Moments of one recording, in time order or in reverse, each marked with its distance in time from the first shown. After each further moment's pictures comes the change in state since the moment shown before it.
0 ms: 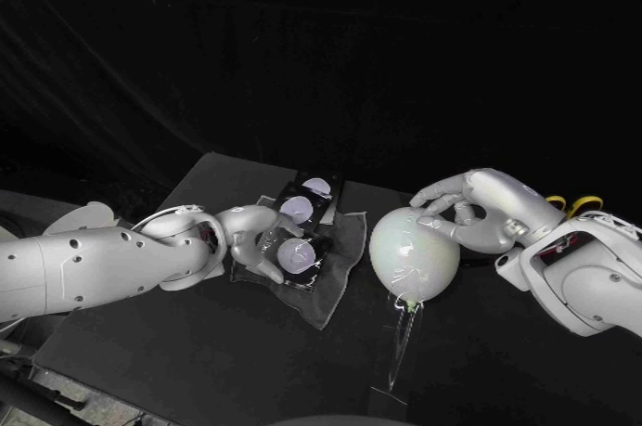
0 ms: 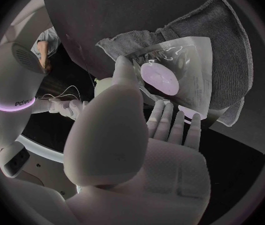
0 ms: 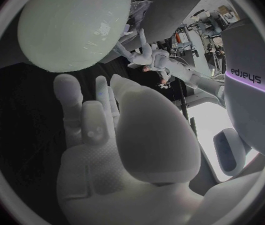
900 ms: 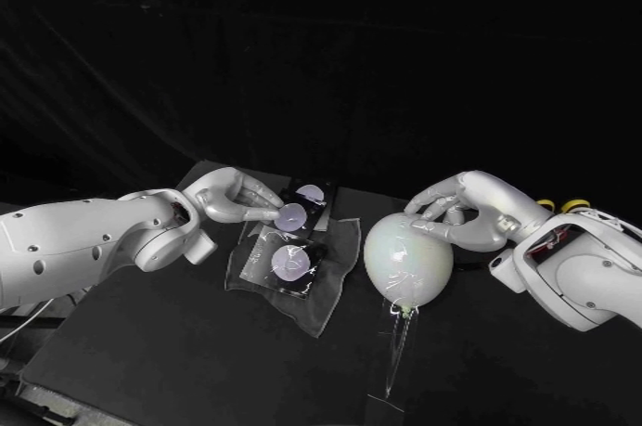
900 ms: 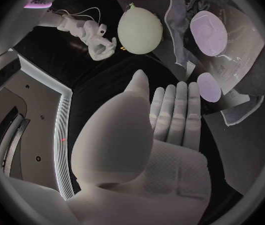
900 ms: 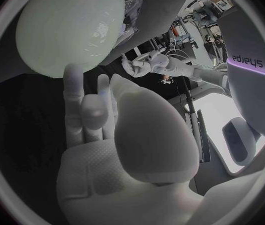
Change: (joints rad) left arm 0.106 -0.065 0.010 -0.015 0.769 0.087 0.149; left_hand 0.047 0.145 0.221 -0.012 0.000 0.286 0.091 0.108 0.058 0.526 0.075 0.022 0.019 0.554 0.005 0.294 0.234 0.070 0.526 -0.049 0.312 0.103; right arm 0.019 0.010 -0.001 -0.028 0.132 0.066 0.010; right_hand 0.017 0.017 -0.055 0.014 0.023 0.031 -0.017 0.009 0.005 0.052 -0.021 0.000 0.005 -0.010 -0.014 -0.169 -0.138 0.014 -0.028 -0.010 -0.218 -0.212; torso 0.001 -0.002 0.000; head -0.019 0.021
